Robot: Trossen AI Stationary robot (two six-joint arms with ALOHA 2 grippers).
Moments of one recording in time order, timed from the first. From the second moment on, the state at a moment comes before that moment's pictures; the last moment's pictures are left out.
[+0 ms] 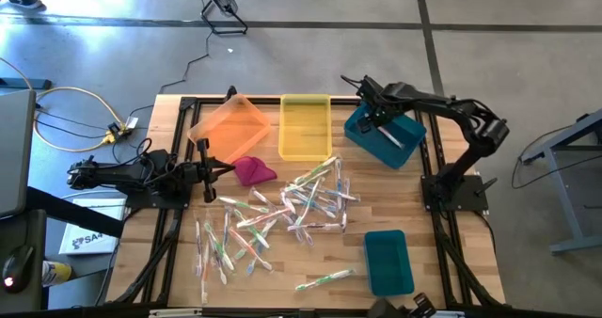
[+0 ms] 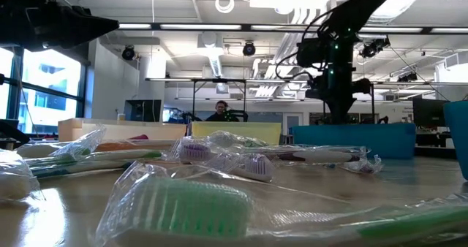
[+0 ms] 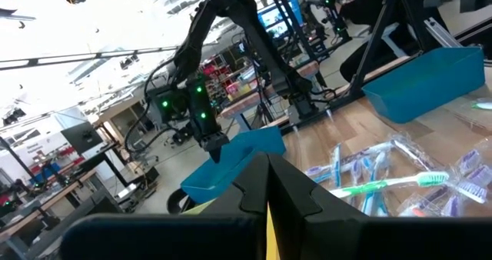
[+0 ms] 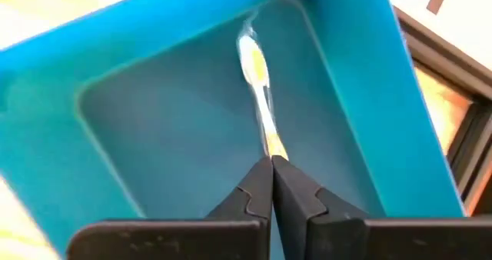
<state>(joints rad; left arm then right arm) -0.03 0.02 0.06 0.13 -0.12 0.54 -0.73 1.62 1.11 -0.84 0.24 0.35</state>
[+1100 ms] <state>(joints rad) -0.03 0.02 0.06 0.12 -0.12 0.49 -0.36 1.30 1.11 -0.63 0.10 0.15</state>
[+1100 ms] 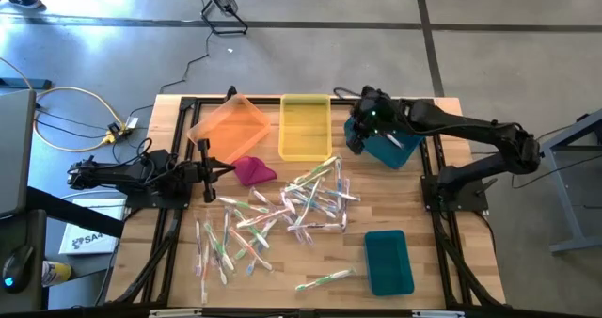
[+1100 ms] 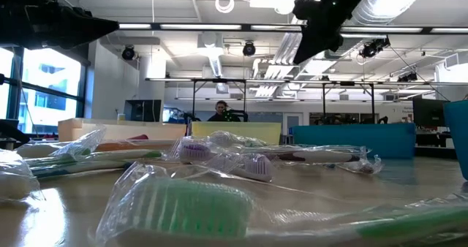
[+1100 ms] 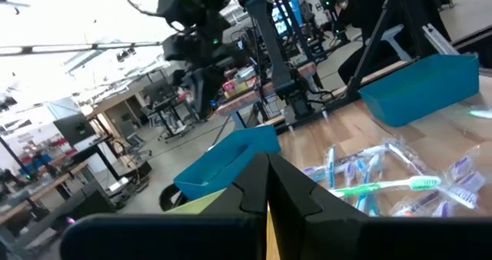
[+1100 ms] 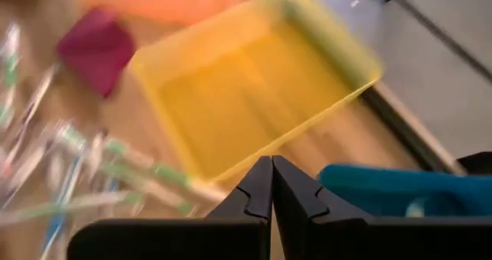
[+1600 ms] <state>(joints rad) -0.03 0.02 0.06 0.10 -0.13 0.42 -0.14 1.30 1.11 -0.59 0.10 0.21</state>
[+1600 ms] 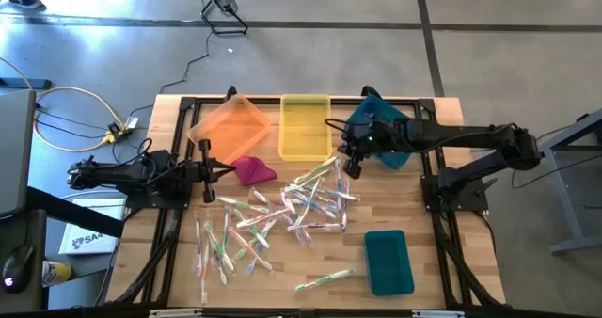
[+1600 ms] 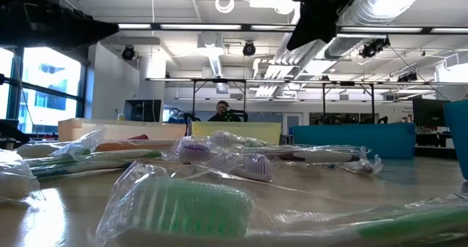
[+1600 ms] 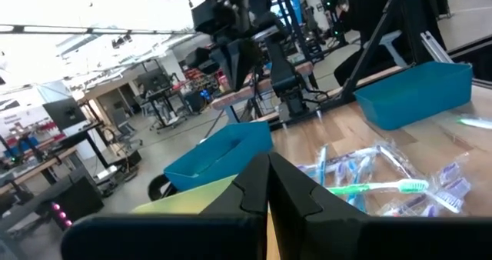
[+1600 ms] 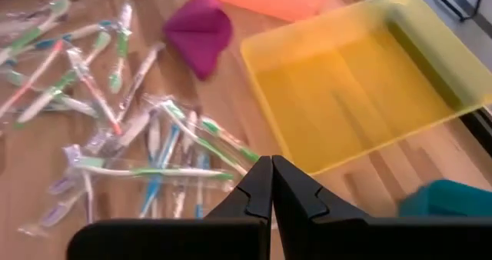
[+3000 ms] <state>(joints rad) -0.03 0.02 0.06 0.00 -0.12 0.42 0.00 1.29 0.86 -0.41 0.18 0.31</state>
